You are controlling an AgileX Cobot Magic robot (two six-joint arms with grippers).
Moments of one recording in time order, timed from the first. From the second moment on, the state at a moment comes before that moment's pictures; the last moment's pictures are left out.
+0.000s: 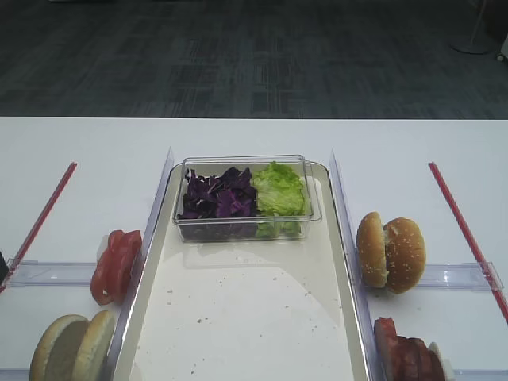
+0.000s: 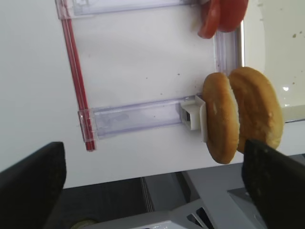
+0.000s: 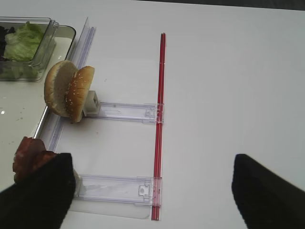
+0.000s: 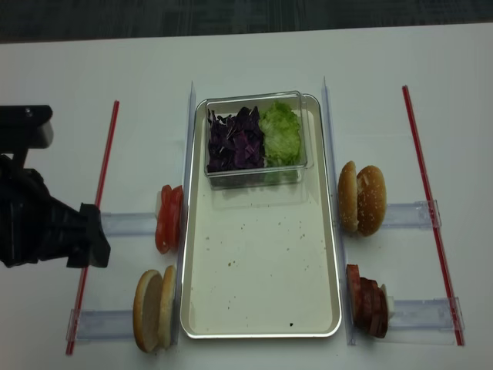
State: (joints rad) left arm -0.04 1.14 -0.86 -0.10 1.24 0.04; right arm -0.02 -0.02 -0.48 0.08 1.13 -0.10
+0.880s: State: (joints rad) left arm -0.07 1.23 -0.86 -0.12 1.23 0.01; right arm -0.02 -0.02 -0.48 0.08 1.13 -0.10
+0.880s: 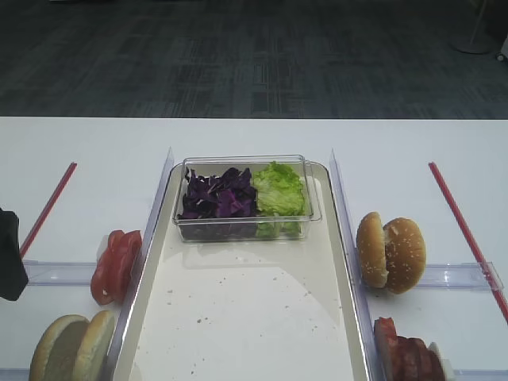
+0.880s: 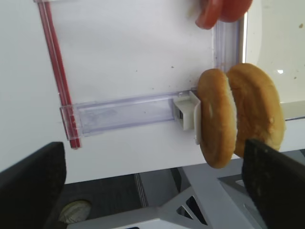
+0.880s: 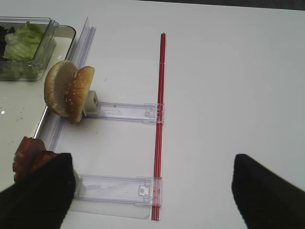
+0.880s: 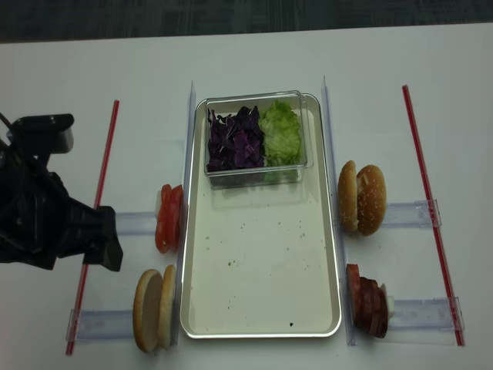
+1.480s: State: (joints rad) left arm -0.40 1.23 -0.86 -0.12 1.22 -0.27; right arm -0.02 -0.02 -0.48 0.08 1.13 -0.10
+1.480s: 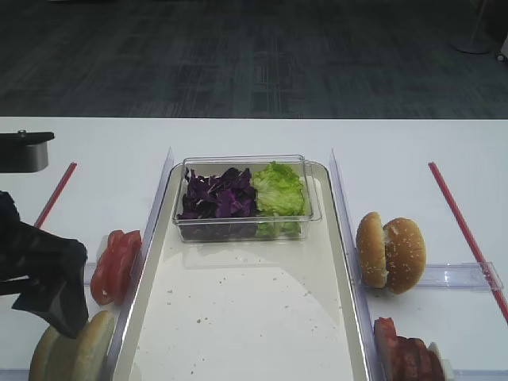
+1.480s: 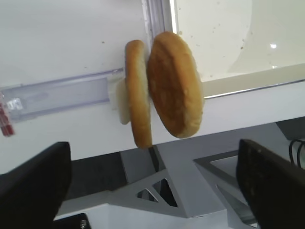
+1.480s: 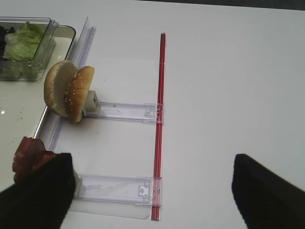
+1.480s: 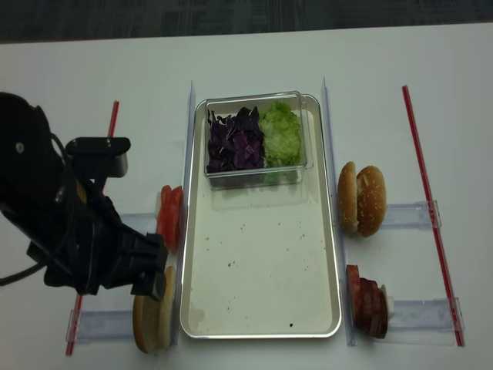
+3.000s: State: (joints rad) left arm -0.62 1.43 -0.94 -0.18 1.18 -0.40; right arm -0.02 -0.02 -0.48 0.08 1.13 -0.10
